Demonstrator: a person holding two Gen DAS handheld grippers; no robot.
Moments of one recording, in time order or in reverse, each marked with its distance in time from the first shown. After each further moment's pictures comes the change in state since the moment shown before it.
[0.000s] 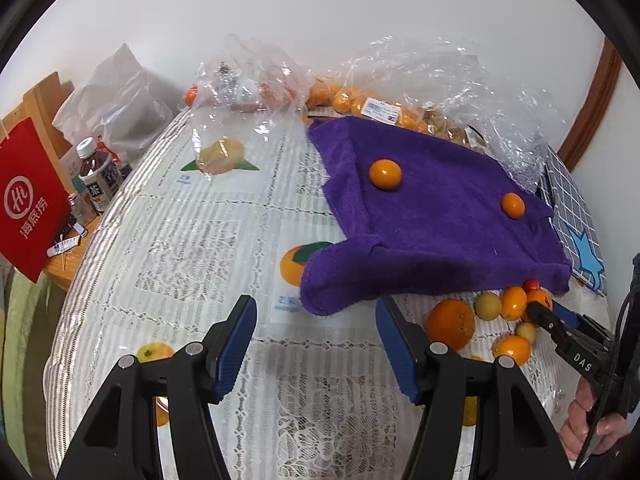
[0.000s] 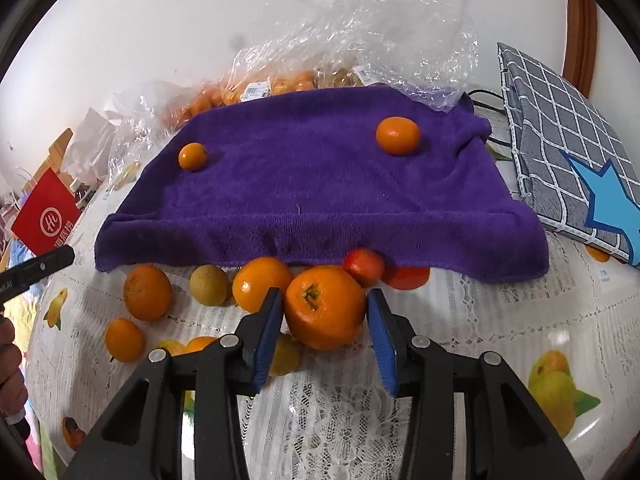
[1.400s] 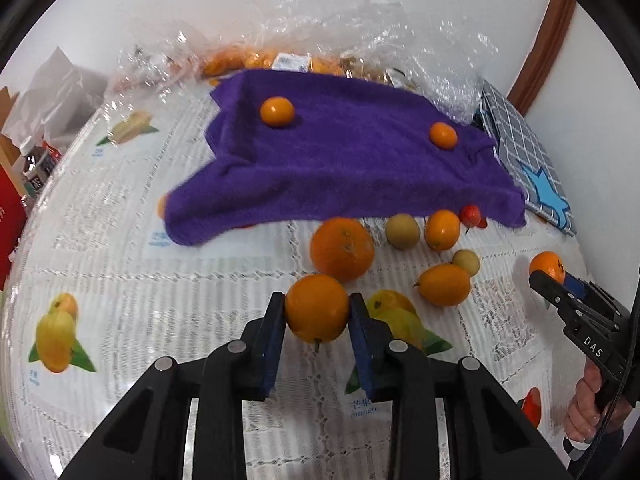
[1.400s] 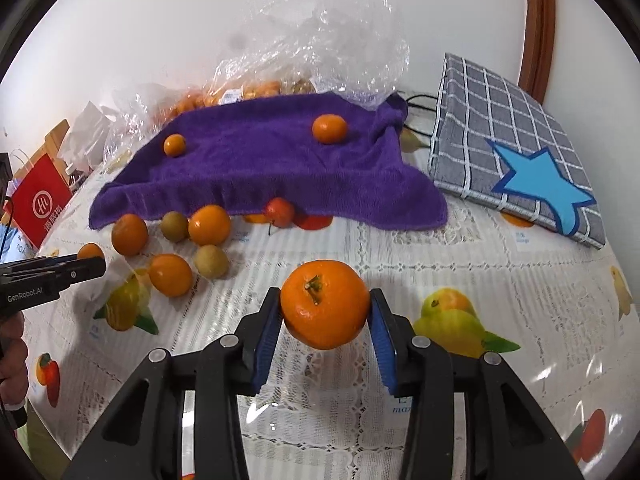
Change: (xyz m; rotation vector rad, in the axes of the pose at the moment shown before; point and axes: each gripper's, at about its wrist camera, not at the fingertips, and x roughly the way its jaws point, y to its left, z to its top) left arm -0.003 -0.059 -0.040 0.127 0.095 -0.147; right arm -0.058 -0.045 -0.047 -0.034 -0.060 -0.085
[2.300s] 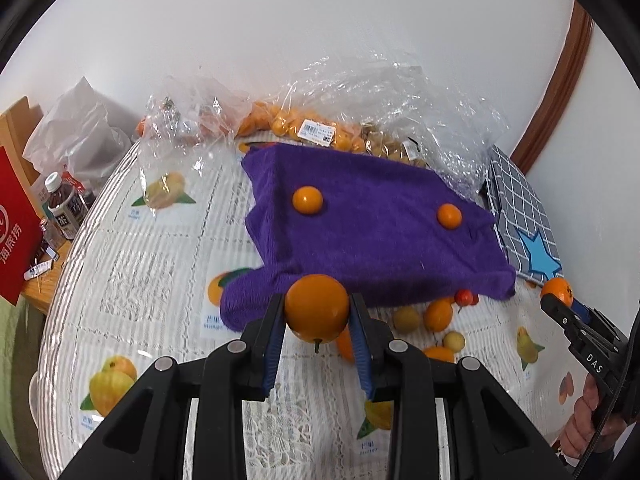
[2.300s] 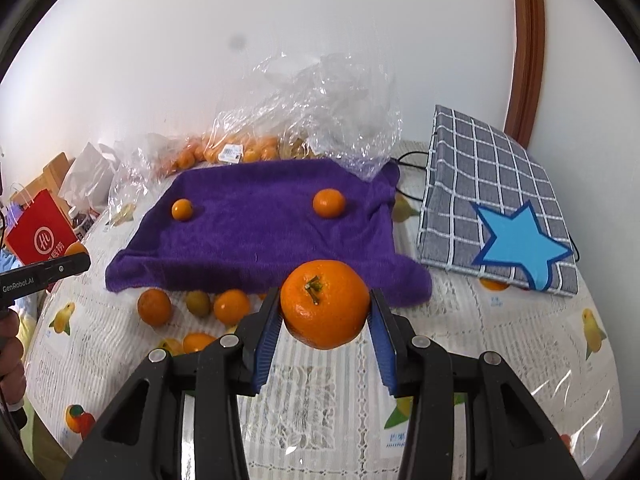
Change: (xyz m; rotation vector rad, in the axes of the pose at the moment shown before) left arm -0.042 0.023 0.057 -0.057 -0.114 0.006; right arm -0.039 0.009 0.054 0.022 -0.093 -0.031
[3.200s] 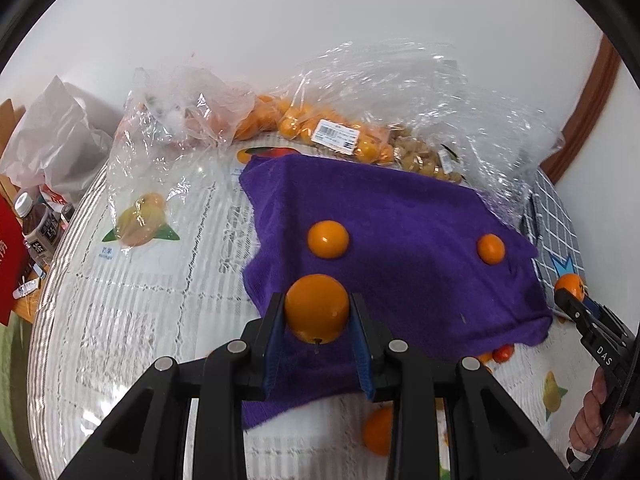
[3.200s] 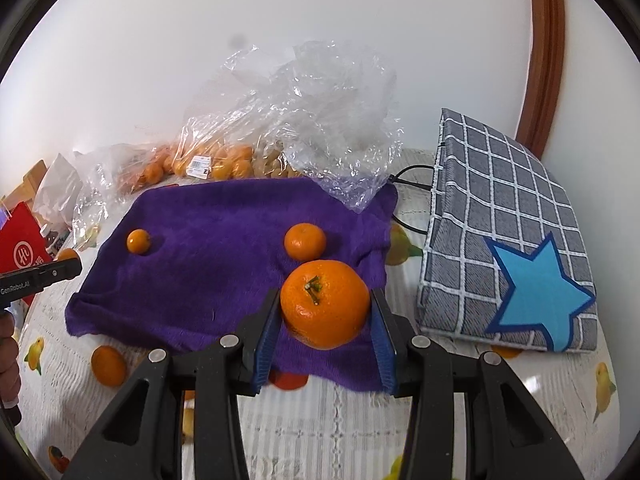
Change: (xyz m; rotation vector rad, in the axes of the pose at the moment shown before) left arm 0.076 0.015 0.054 -0.021 0.046 0.028; right arm 0.076 -0.020 0.050 -0.001 0.016 -0.019
